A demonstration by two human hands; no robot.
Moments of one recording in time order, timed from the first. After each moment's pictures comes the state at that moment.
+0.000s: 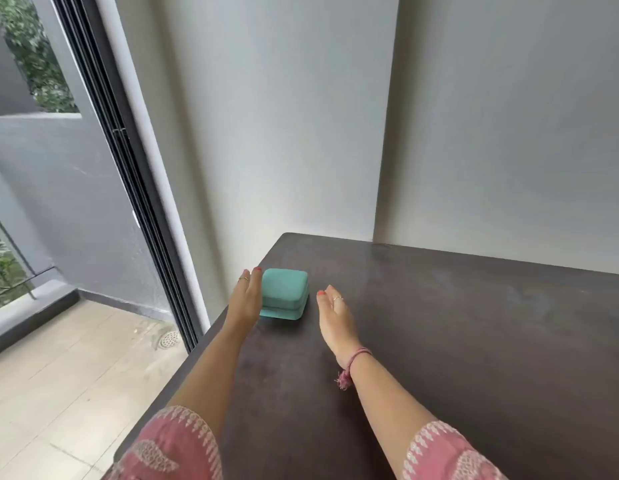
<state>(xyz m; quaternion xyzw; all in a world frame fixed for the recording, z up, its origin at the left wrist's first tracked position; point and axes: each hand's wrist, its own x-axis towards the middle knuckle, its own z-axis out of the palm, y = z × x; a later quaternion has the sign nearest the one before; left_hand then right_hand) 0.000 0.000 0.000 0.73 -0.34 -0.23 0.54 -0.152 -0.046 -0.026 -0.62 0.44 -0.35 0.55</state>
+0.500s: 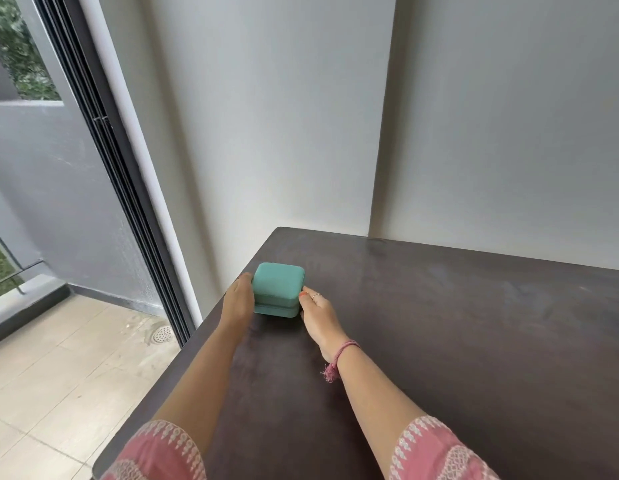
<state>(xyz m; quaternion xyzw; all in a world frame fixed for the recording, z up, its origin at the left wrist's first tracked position) 0.000 -0.014 -0.010 0.72 -0.25 -0.29 0.57 -0.136 -0.055 -0.028 -0.61 0.39 -0.33 0.61</state>
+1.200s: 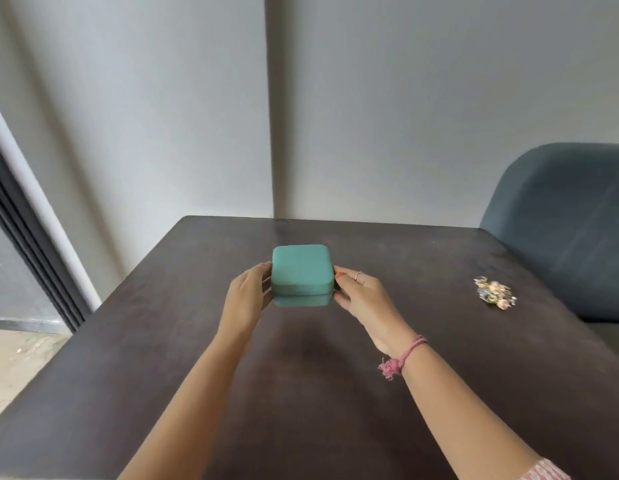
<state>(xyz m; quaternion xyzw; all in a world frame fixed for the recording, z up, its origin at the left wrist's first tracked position) -0.214 0.035 0.037 0.55 -0.37 -0.43 0.61 -0.385 -0.002 0.034 -0.56 0.42 -0.42 0.58</state>
